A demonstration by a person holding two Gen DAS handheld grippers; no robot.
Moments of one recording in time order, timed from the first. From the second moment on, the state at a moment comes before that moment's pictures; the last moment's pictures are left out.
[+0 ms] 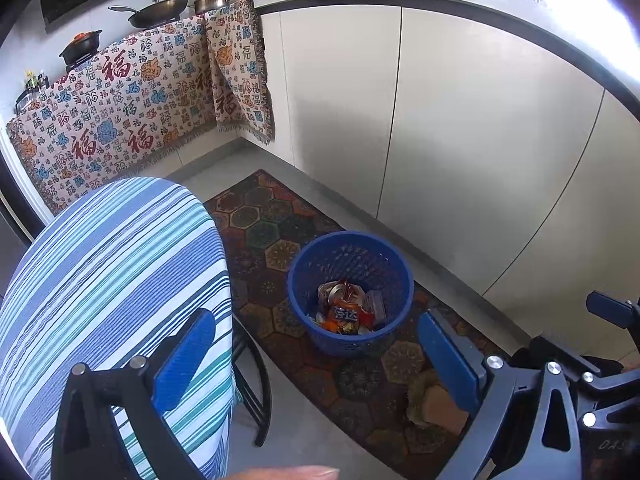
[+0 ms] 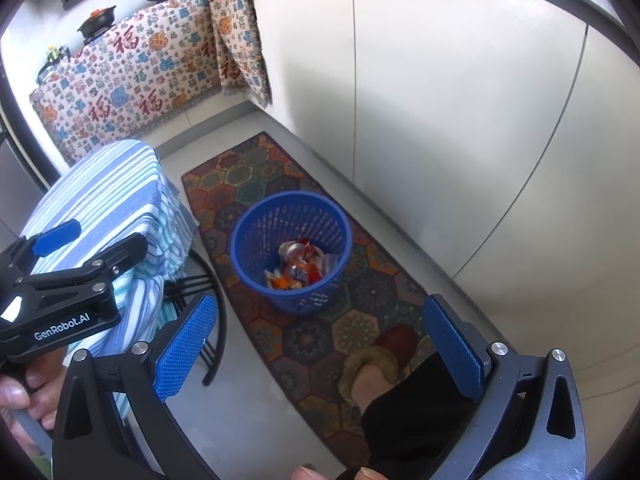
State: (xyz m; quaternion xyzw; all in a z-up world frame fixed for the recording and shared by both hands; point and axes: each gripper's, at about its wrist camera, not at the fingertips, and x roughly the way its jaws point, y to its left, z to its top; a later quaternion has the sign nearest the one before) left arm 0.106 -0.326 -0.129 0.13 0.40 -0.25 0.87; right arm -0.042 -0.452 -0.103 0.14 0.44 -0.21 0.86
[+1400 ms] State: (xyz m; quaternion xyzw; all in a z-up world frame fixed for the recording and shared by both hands) left arm 0.104 -0.325 -0.126 0.14 0.40 -0.25 0.87; right arm -0.045 -0.455 -0.102 0.14 0.44 -0.21 0.86
